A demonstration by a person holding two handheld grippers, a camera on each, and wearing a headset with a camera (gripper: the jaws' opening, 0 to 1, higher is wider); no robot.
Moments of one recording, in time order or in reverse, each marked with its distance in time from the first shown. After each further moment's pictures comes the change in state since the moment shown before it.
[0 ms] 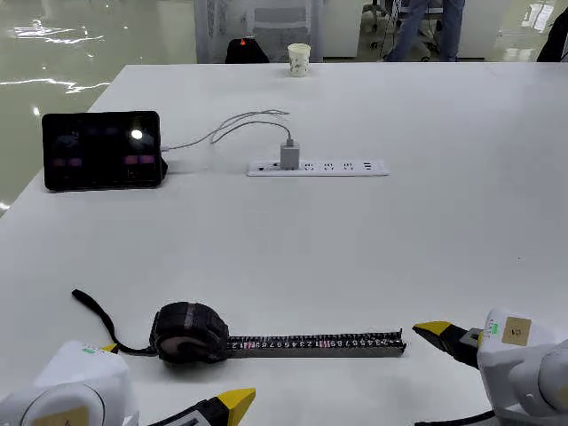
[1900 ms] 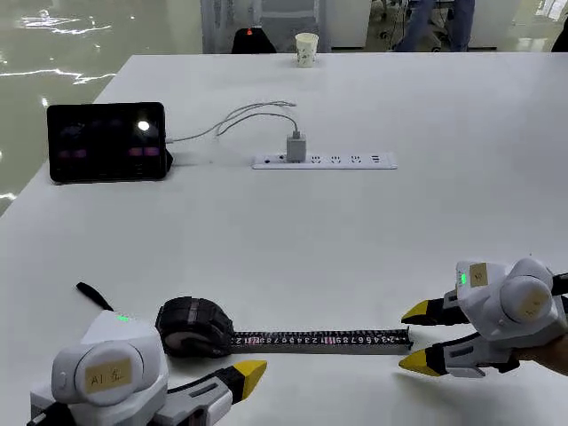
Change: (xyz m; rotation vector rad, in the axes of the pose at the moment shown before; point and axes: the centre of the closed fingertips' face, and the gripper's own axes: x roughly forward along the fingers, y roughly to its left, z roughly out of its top) left arm 0.037 0.008 0.001 -0.015 0.019 0.026; right arm 0.034 -0.069 -0.037 -0.288 0.193 0.183
